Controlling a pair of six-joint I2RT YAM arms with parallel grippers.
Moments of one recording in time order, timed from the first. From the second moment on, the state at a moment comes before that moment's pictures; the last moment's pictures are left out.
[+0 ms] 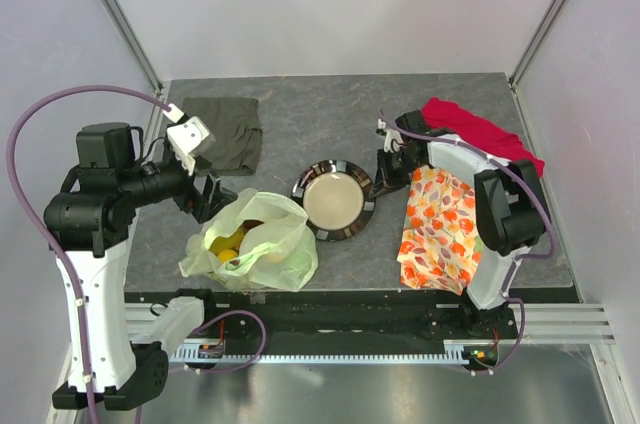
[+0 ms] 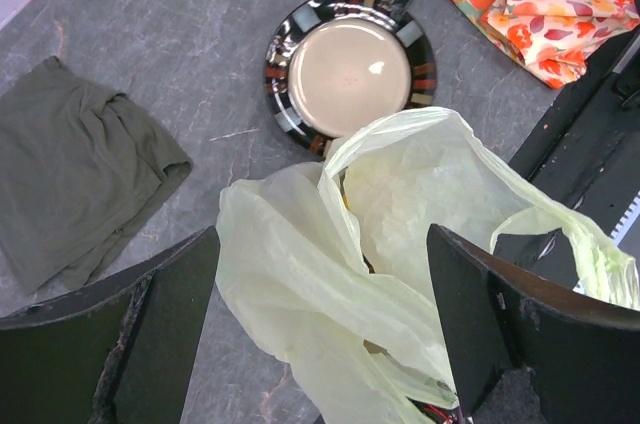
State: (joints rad) left arm -0.01 0.97 1.63 -1.33 0.71 0.56; right arm 0.32 1.85 1.26 -0.60 -0.50 0.22
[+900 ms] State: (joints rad) left arm -0.01 0.83 1.61 -1.36 0.42 0.73; right arm 0.33 1.49 1.28 -0.89 -0.62 -0.07
